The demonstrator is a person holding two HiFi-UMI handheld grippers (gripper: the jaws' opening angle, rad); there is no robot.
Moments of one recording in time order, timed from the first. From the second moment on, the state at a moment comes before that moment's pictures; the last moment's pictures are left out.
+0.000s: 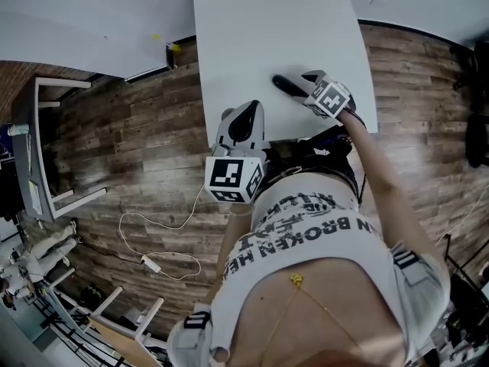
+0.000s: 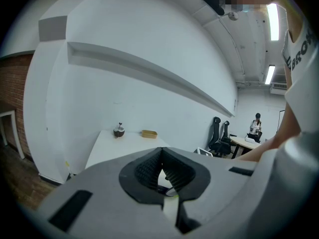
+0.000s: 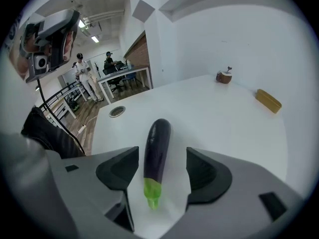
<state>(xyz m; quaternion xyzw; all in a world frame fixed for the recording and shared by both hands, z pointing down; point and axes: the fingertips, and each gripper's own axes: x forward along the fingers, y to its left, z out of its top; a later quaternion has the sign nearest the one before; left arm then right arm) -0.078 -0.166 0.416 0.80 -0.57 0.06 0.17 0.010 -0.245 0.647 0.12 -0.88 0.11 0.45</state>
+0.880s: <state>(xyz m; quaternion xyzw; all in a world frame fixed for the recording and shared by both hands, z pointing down) -0.066 -0.168 0.414 0.81 -0.56 0.06 0.17 0.026 -0.236 0.549 0.14 -0.92 0.02 0.38</state>
